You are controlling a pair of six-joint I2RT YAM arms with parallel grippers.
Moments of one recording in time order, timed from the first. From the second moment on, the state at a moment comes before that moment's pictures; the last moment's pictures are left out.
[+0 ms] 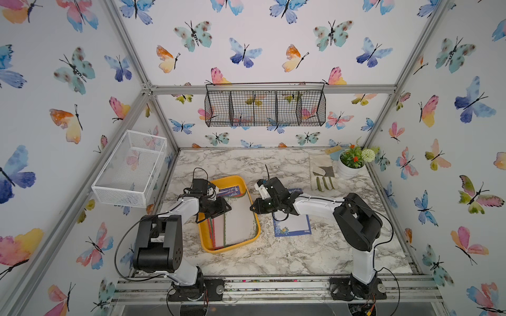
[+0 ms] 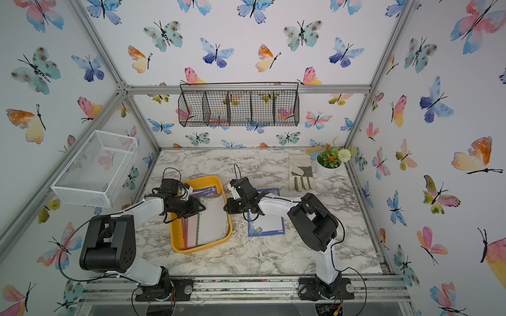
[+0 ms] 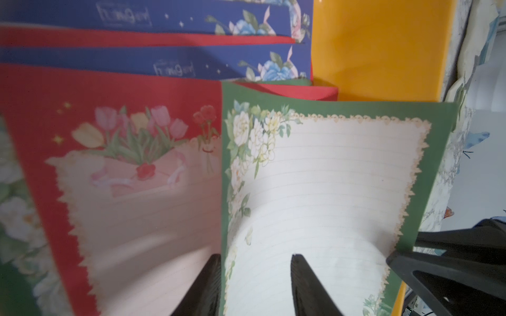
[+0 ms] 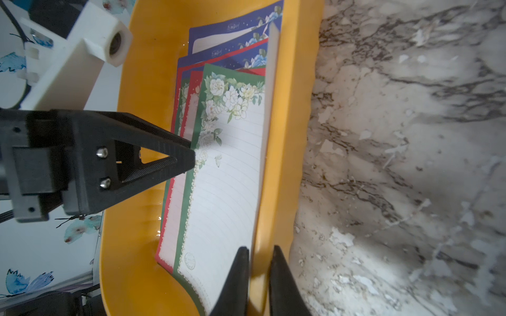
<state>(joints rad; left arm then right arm) -0.04 1.55 0.82 -0.45 0.53 -0.33 0.85 1.96 1.24 -0.07 -0.37 0.61</state>
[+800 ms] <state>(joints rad) -0.01 1.52 0.82 -0.38 0.72 -0.35 0.85 1.97 1.26 -0.07 -0.38 0.62</state>
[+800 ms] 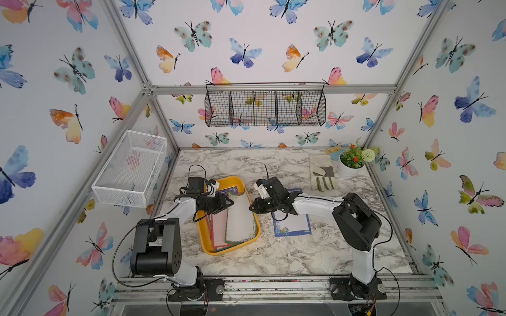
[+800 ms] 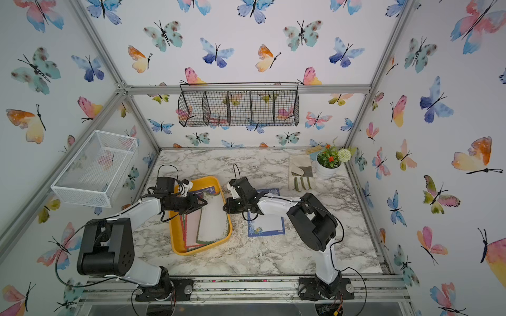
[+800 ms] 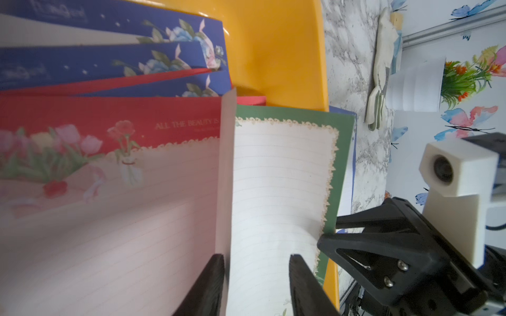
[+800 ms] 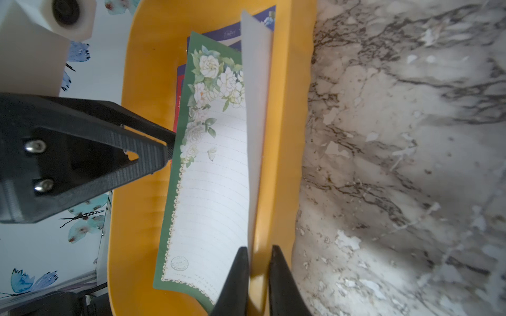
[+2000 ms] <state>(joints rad) -0.02 1.61 0.82 -0.39 0.69 -0.35 0.86 1.98 1.29 -0.10 -0.39 0.60</state>
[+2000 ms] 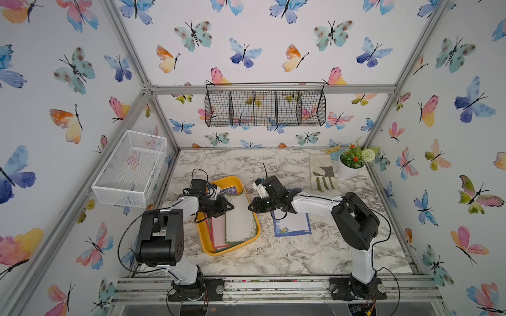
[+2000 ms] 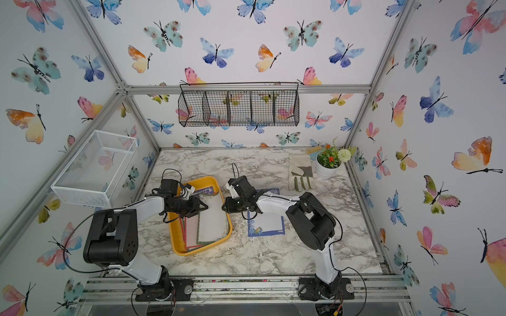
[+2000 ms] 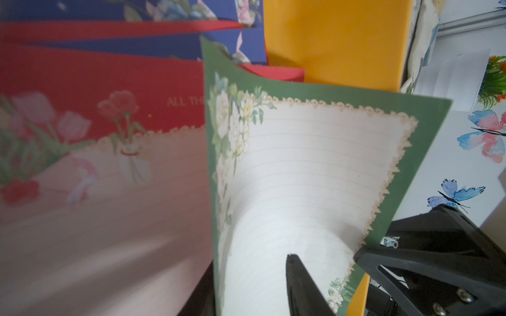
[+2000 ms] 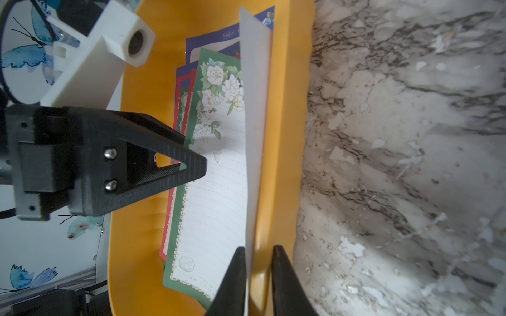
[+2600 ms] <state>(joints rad) -0.02 1.61 0.82 -0.41 0.68 -0.33 0.86 1.98 1.29 -0.10 -0.39 0.60</state>
